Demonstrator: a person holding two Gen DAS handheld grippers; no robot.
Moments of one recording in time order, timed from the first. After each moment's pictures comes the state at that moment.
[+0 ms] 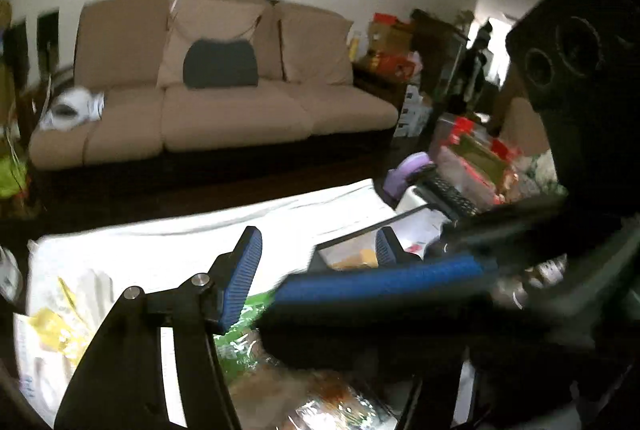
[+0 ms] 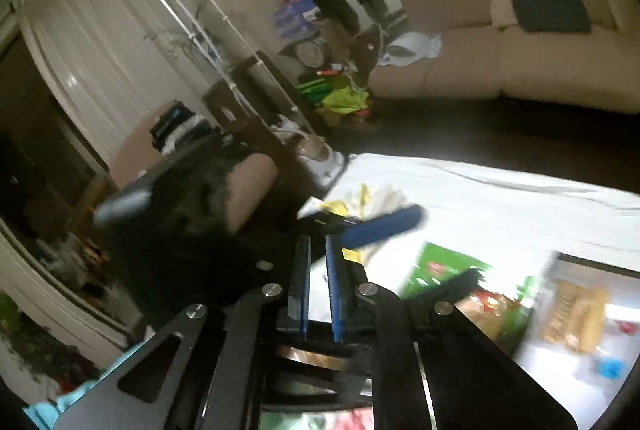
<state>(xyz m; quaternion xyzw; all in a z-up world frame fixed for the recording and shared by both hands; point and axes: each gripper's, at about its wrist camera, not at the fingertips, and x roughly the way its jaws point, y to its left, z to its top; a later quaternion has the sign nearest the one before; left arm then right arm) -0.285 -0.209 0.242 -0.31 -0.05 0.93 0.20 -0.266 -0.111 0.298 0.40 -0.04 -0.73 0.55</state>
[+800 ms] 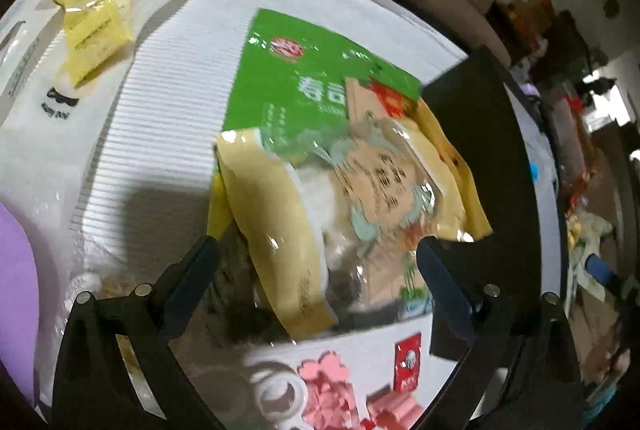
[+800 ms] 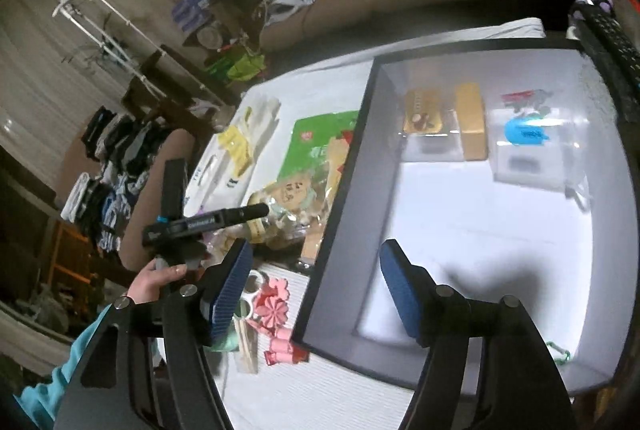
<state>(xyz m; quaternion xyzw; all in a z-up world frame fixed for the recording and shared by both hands) -0.230 -0.269 0.028 -0.54 -0.26 0.80 0.04 -0.225 0.052 0.165 0.50 -0.08 -0.75 0.43</state>
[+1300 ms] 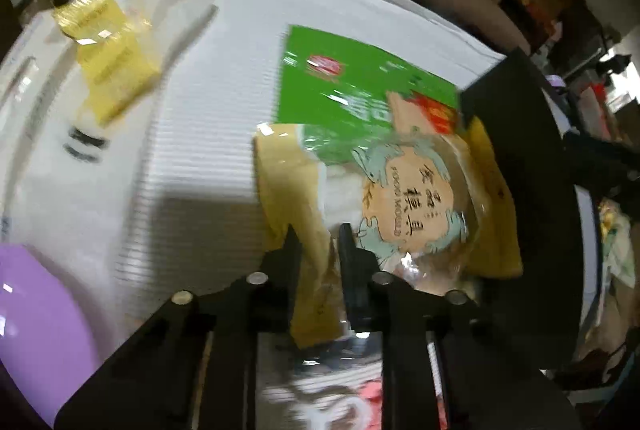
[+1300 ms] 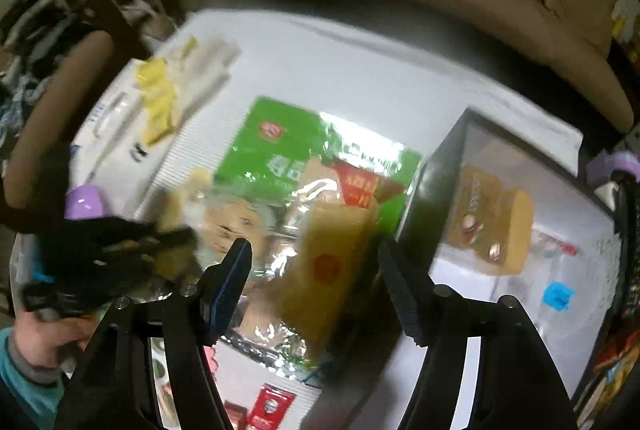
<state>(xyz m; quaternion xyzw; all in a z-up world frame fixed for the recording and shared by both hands) -0.244 -0.305 0.021 -0.55 -0.19 0.81 0.01 -0.270 -0.139 0.127 0.53 0.18 -0.76 0.33</state>
